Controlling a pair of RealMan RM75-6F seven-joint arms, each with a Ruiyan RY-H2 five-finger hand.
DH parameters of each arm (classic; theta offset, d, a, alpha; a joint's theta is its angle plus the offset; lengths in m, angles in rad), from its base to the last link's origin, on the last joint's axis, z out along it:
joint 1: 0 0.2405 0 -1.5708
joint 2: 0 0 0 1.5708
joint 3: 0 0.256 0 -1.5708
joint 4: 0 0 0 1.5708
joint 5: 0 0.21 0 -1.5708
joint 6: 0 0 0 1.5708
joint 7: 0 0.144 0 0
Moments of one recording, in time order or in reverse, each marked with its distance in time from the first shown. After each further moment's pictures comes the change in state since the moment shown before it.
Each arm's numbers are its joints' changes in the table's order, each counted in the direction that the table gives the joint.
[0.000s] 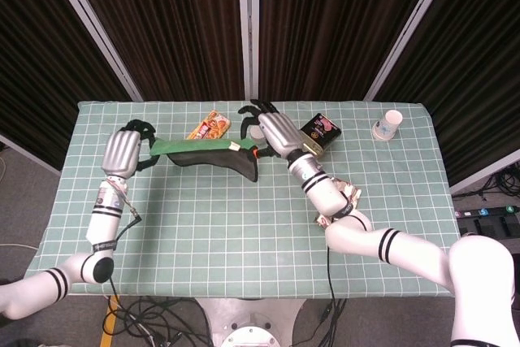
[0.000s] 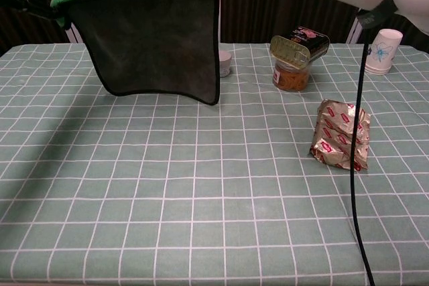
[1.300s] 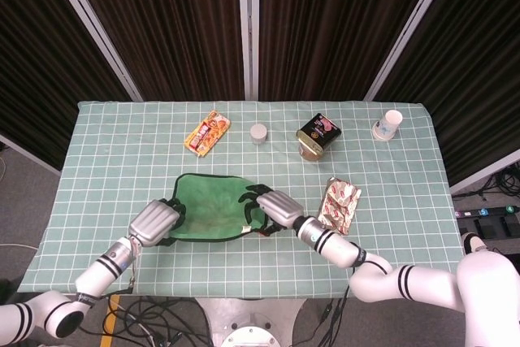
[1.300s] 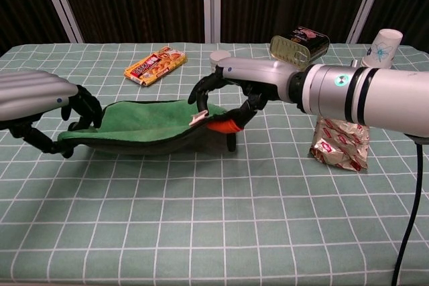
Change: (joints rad) left arm 0.037 0.181 0.323 -0.312 0.259 -0.196 0.179; right arm -0.160 -0.005 -0.278 -0.167 -0.306 -0.038 0.157
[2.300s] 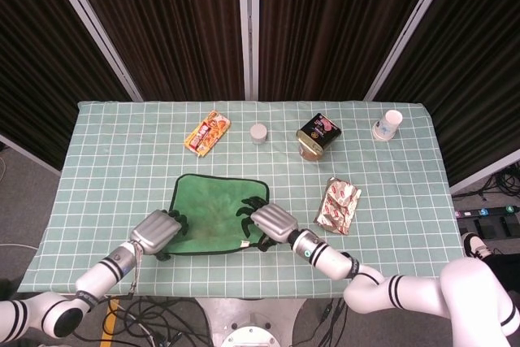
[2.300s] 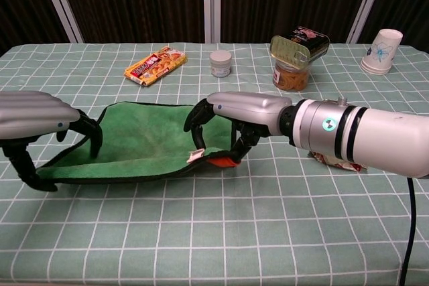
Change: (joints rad) left arm -0.067 0.073 0.020 -0.134 -0.187 -0.142 0.164; right arm -0.035 -0.099 -0.047 0.059 -0.048 0.056 -0.164
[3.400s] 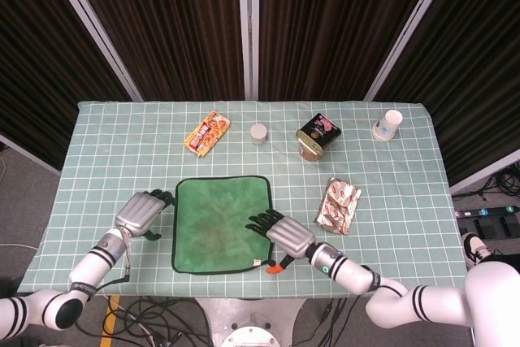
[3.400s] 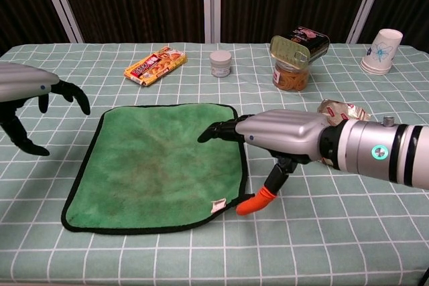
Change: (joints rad) left arm 0.028 -0.003 -0.055 0.054 -0.124 0.106 -0.057; right arm -0.066 0.131 -0.098 -0.144 -0.038 0.035 -0.205
